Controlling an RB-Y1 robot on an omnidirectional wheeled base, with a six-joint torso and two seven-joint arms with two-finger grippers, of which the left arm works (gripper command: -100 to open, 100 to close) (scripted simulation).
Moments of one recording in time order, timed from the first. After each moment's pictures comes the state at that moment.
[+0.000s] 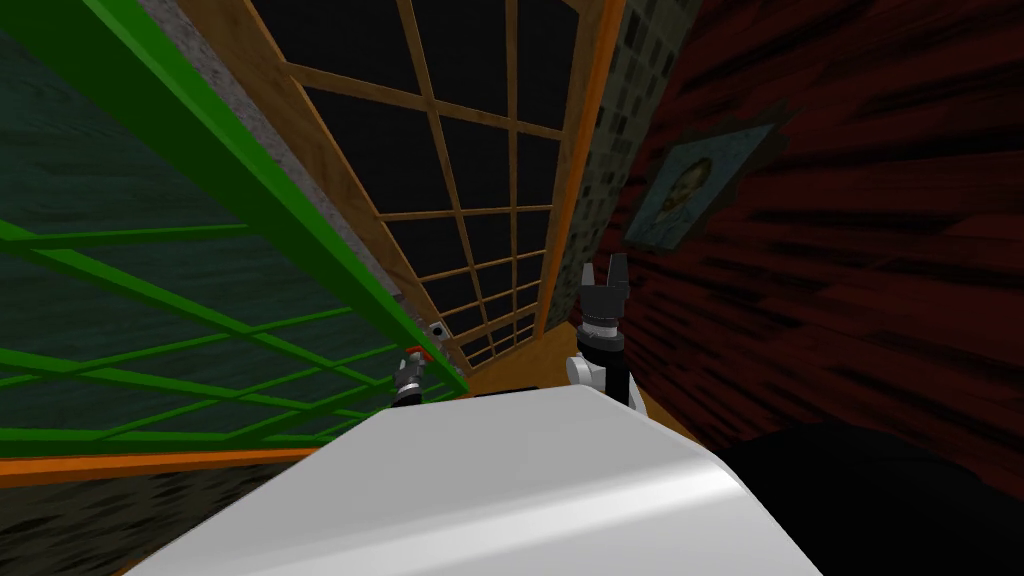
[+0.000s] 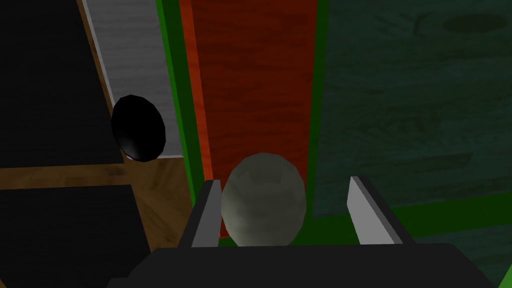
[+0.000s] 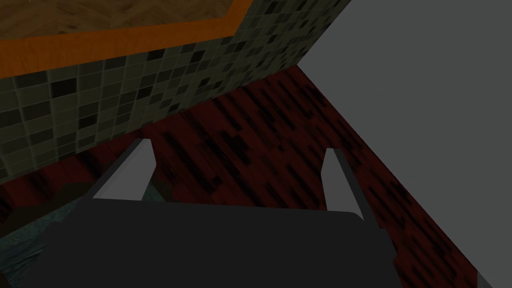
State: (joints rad) arm 0.04 0.05 0.55 -0.73 -0.19 -0.81 -1.36
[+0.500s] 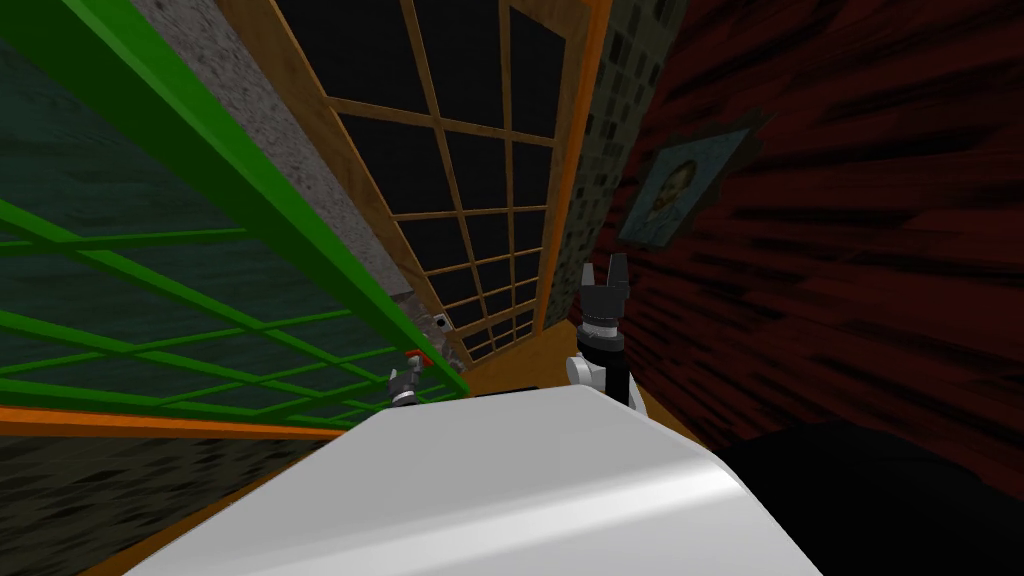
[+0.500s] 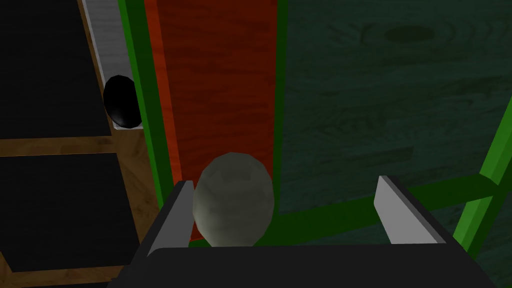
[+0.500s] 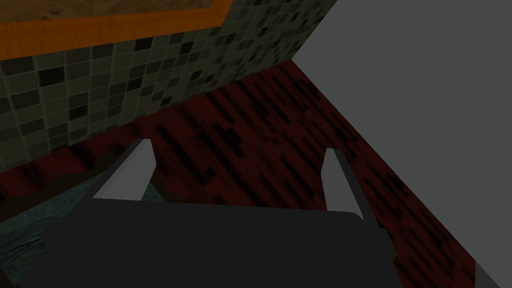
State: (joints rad) arm 0.10 0.04 0.55 -0.77 -0.18 -0.79 -1.31
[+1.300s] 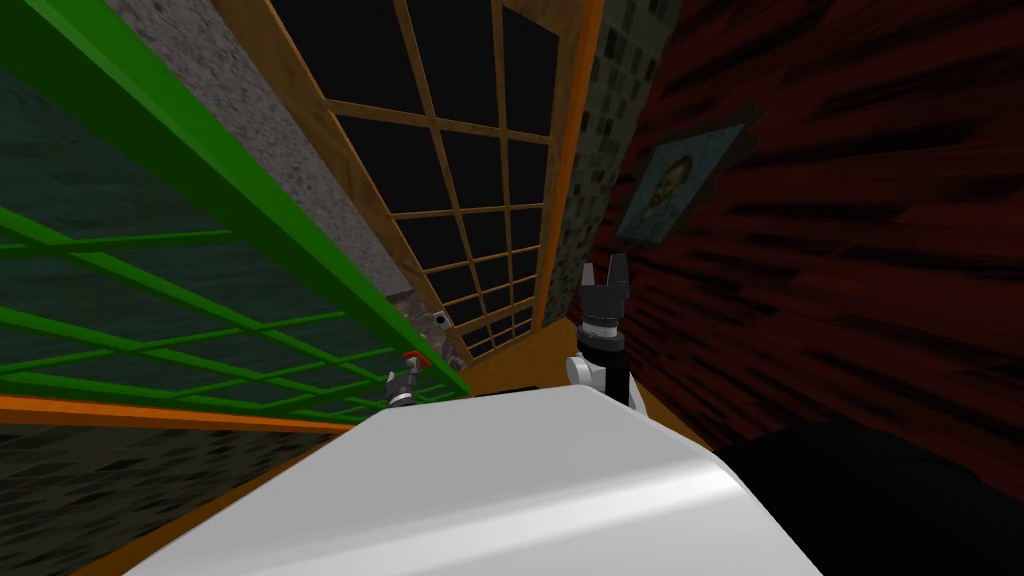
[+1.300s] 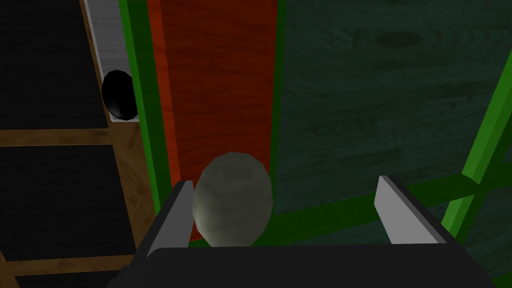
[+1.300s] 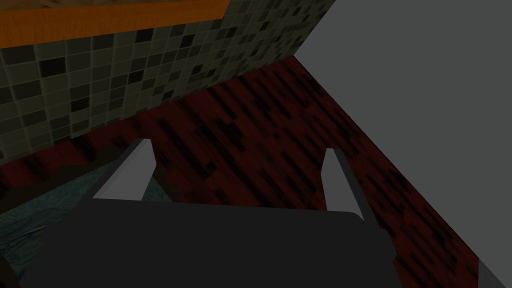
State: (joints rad) arm 0.10 0.06 0.55 -0.75 -0.16 -0.79 -1.27
